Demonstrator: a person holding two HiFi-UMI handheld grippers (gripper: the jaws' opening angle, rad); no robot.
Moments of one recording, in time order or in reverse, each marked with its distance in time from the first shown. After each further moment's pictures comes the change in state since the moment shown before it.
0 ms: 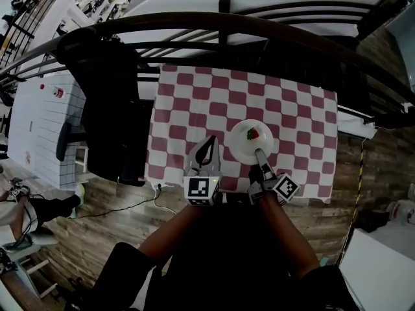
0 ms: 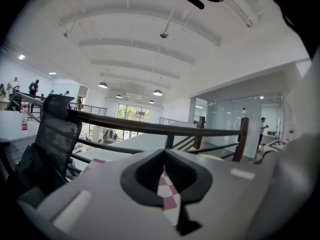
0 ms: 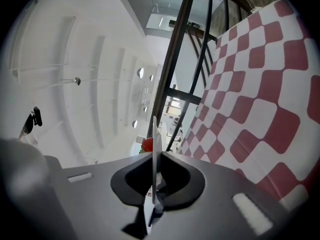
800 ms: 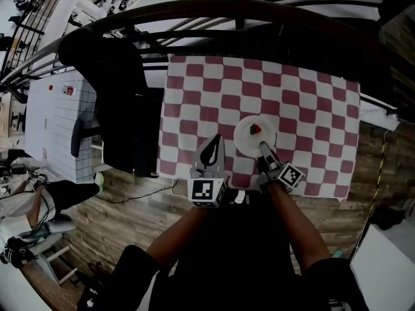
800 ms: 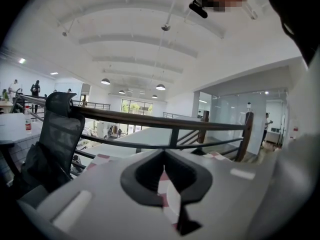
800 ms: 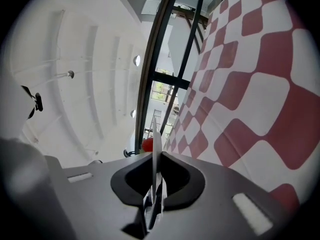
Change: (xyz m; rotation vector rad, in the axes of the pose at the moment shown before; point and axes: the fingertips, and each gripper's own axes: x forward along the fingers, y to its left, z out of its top) left arm 0.020 0.010 -0.015 0.000 0.062 0.051; right arm 0.048 -0.089 -0.026 0.042 0.132 0.050
